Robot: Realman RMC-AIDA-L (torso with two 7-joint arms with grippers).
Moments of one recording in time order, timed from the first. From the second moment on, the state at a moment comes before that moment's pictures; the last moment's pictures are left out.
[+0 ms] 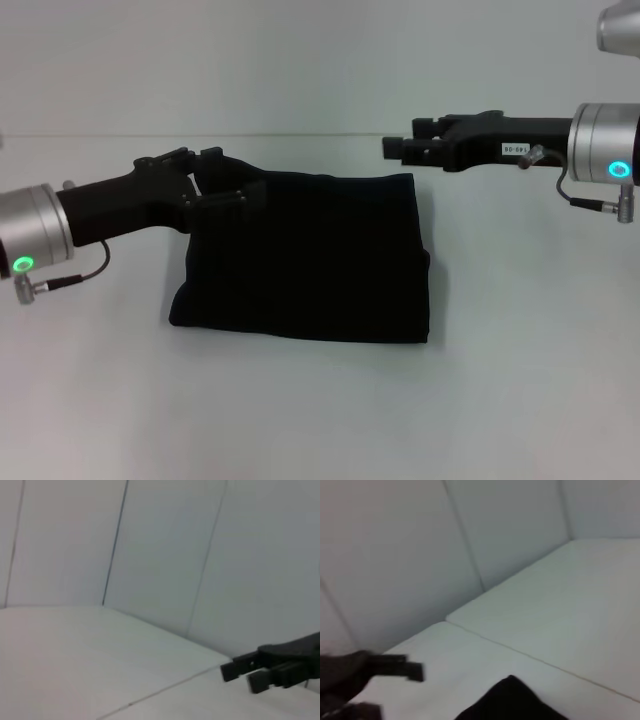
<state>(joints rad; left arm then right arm) -0.60 -2.11 0.53 0.69 1.94 1.44 -1.43 0.83 2.05 -0.76 -0.60 -2.00 -1.19 1.74</state>
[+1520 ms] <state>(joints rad) -0.68 -2.08 0.69 0.85 2.34 1.34 -1.58 0.85 2.03 -0.92 -0.75 -2.29 -1.23 1.84</state>
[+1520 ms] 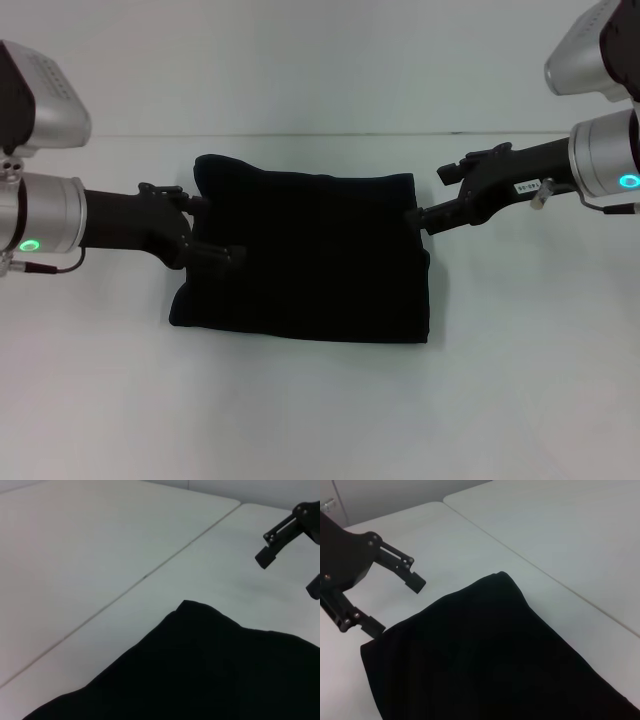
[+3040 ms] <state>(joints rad) -0.68 -2.09 0.70 0.86 2.35 1.34 -1.58 0.85 2.05 -0.93 -0.75 -2.29 -1.20 1.83</state>
